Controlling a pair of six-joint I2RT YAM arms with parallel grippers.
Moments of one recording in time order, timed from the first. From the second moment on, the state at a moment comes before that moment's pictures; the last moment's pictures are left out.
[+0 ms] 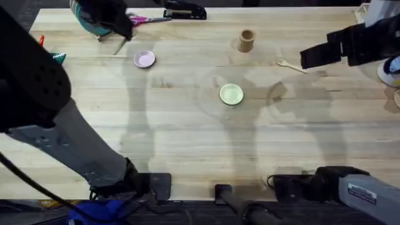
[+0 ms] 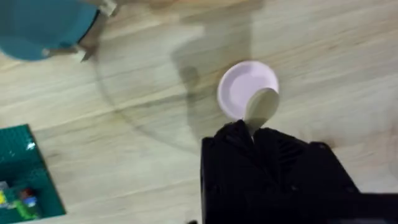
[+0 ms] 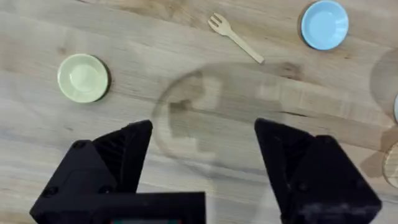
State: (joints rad) left arm 0.16 1.93 1.78 -1.11 0.13 0.39; right arm -0.01 1.21 1.28 -1.14 -0.05 -0.20
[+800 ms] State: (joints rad) left arm 0.10 1.93 1.57 -0.94 0.02 0.05; right arm -0.01 1.21 1.28 -1.14 -0.05 -0.20
